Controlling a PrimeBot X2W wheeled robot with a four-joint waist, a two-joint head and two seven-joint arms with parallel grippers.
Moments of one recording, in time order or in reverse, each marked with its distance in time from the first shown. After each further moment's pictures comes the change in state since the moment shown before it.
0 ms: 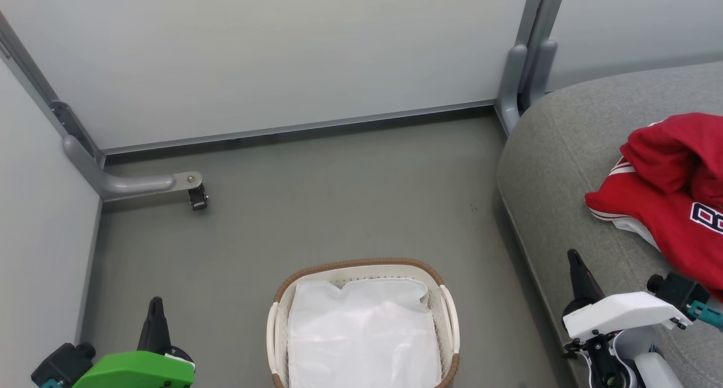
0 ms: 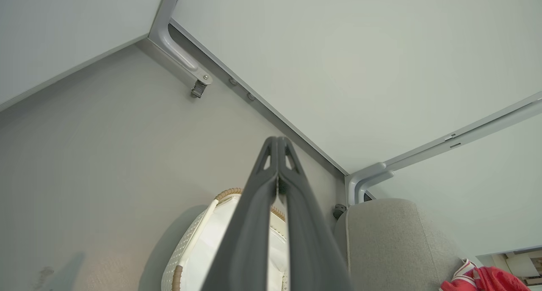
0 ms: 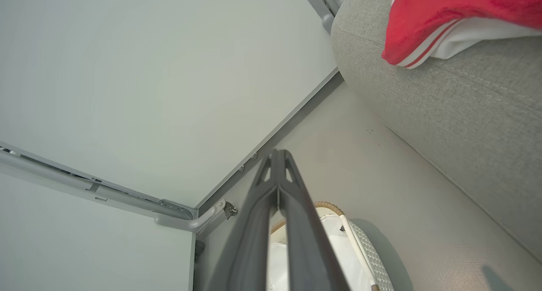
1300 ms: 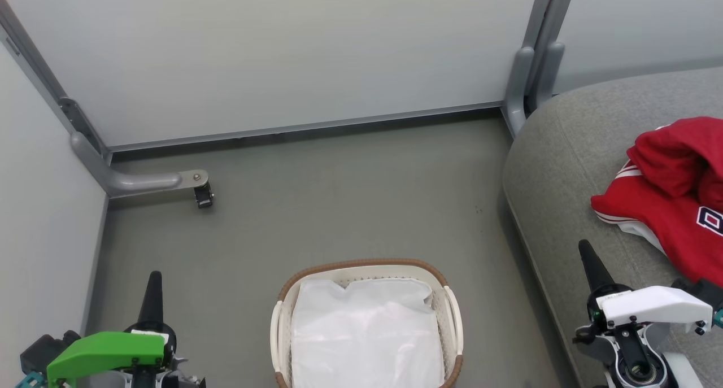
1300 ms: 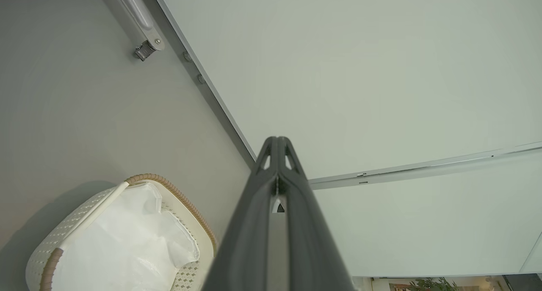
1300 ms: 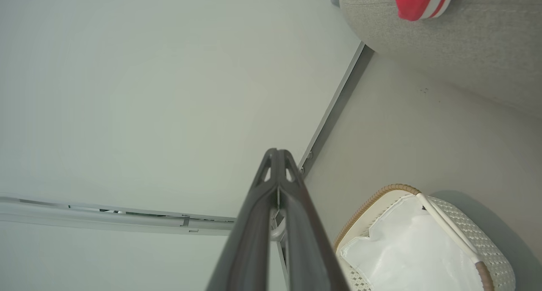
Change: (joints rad) left arm -0.053 0.001 0.026 -0.039 -0.412 -0.021 0.107; right arm 0.011 -0.003 -0.052 -0.076 0.407 0.000 0.108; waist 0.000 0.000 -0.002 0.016
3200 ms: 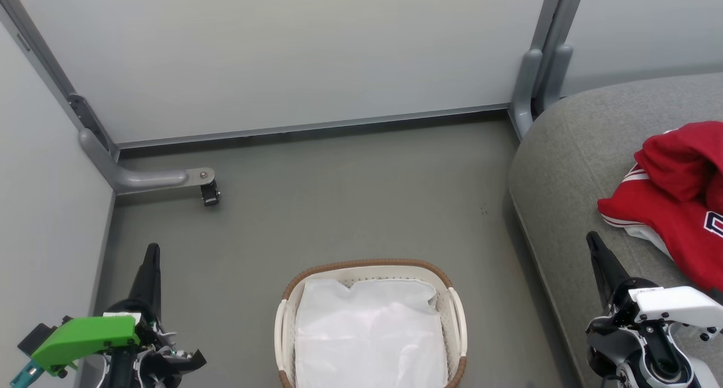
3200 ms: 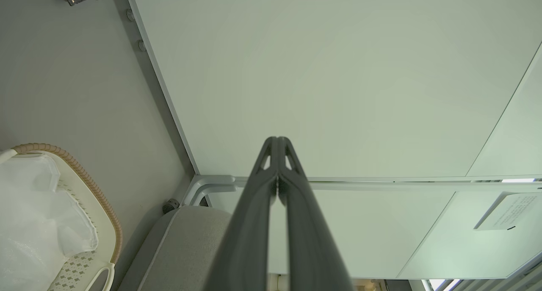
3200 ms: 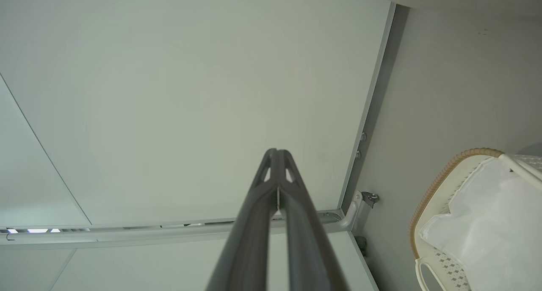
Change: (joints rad) left arm -0.048 0.003 0.019 -0.031 -0.337 -0.021 0.087; right arm 0.015 -0.002 -0.043 -0.061 0.329 0.000 0.088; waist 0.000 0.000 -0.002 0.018
